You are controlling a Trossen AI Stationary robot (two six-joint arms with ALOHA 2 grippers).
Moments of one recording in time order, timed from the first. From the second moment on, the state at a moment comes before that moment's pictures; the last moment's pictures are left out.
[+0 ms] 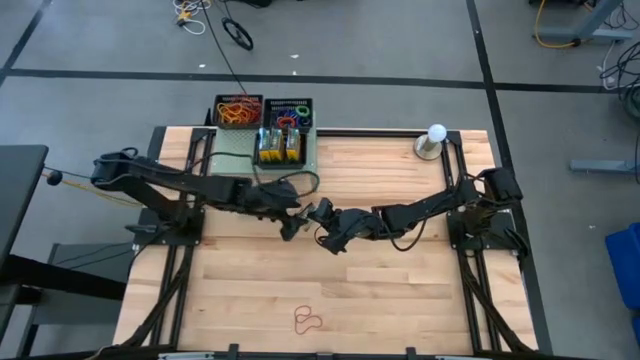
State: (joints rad) left arm -0.10 1.33 0.86 -0.21 -0.24 -0.54; right arm 0.18 1.76 1.04 0.27 0.46 -1.37
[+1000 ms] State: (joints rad) left arm -0.13 1.42 1.08 -0.57 -0.23 -0.53; right arm 0.19 1.76 1.04 0.40 0.46 -1.25
